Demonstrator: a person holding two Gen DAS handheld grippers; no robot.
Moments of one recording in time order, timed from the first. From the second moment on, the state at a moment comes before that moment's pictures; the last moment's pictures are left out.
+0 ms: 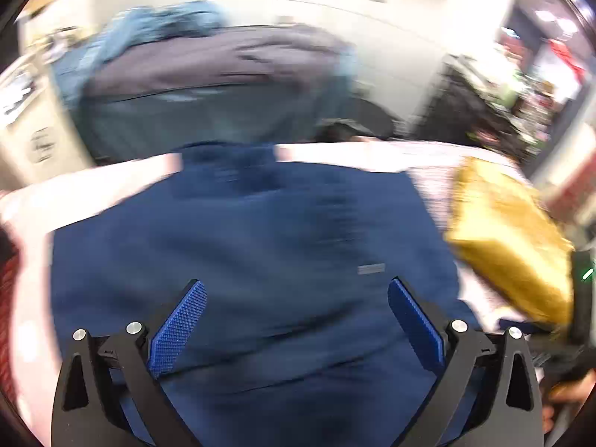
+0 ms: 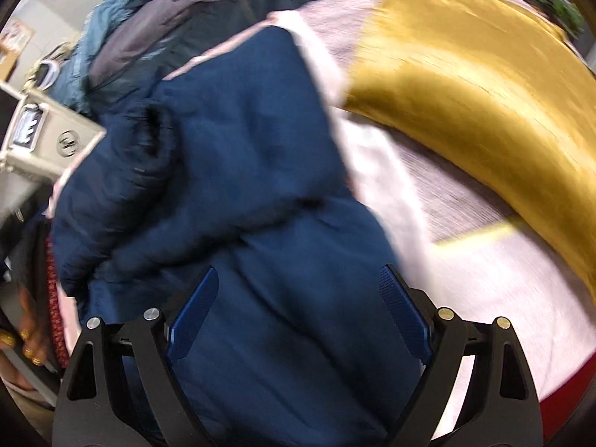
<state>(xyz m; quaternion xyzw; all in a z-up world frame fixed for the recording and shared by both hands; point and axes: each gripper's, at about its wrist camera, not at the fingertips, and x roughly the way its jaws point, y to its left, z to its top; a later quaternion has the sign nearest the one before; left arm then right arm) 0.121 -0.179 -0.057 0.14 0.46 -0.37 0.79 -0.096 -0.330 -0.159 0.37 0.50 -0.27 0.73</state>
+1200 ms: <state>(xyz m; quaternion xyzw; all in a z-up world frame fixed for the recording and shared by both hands) 0.220 -0.120 -0.192 0.22 0.56 -0.20 0.77 0.082 -0.341 -0.226 0.25 0.60 -0.22 0.72</state>
